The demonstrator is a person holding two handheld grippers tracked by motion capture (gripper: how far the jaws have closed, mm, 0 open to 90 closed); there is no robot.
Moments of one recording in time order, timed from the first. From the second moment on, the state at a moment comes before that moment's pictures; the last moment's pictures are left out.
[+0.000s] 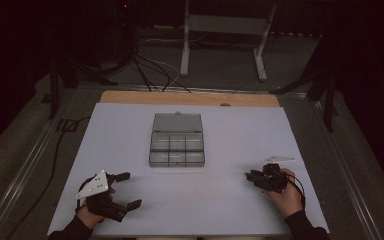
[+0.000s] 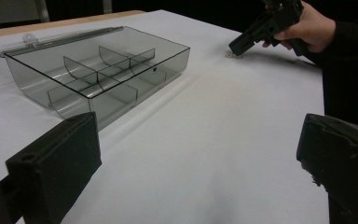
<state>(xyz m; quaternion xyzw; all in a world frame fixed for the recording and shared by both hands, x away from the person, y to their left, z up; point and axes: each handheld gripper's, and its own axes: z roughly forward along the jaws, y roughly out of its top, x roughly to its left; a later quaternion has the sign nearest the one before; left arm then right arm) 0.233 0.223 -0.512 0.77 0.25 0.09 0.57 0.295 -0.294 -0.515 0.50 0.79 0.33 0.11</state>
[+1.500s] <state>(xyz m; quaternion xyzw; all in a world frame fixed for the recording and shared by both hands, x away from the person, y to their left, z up) 0.233 0.223 -0.513 0.78 0.25 0.09 0.57 0.288 -0.284 -0.501 0.49 0.80 0.32 0.15</state>
